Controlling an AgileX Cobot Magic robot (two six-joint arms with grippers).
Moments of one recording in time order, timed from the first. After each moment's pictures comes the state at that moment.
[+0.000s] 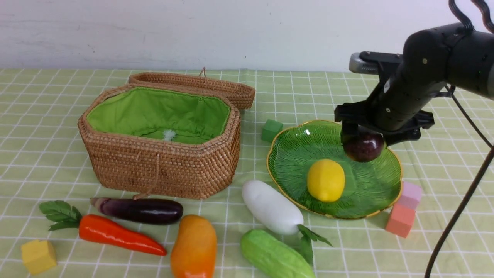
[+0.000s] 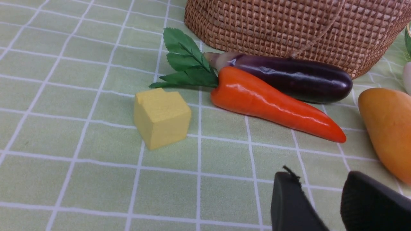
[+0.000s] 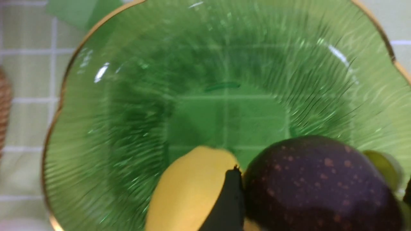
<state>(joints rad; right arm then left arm) 0.26 1.90 -1.57 -0.01 0.83 0.32 -0.14 -0.01 0.03 0.02 0.39 -0.31</state>
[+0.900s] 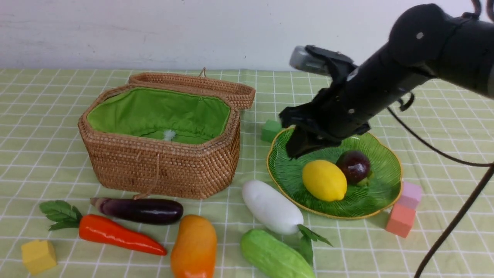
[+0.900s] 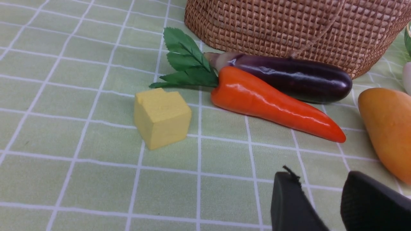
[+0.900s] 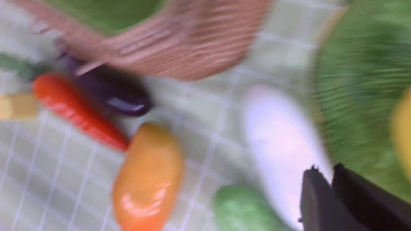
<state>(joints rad) 0.42 1.82 -1.57 0.50 0.94 -0.12 -0.14 -0.01 0.03 0.02 0.39 -0.31</state>
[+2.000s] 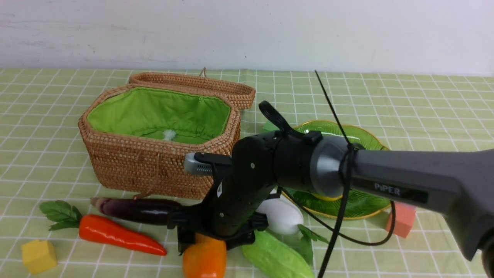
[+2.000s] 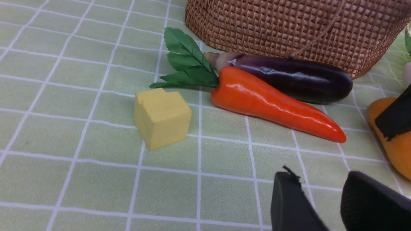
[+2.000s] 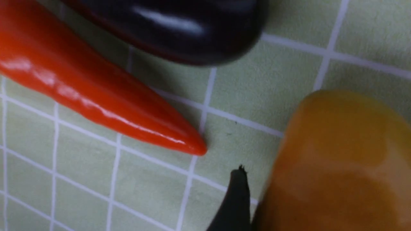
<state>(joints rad) 0.79 2.12 -1.58 0.38 0.69 0.36 -0.14 -0.01 0.03 0.02 0.39 -0.31</state>
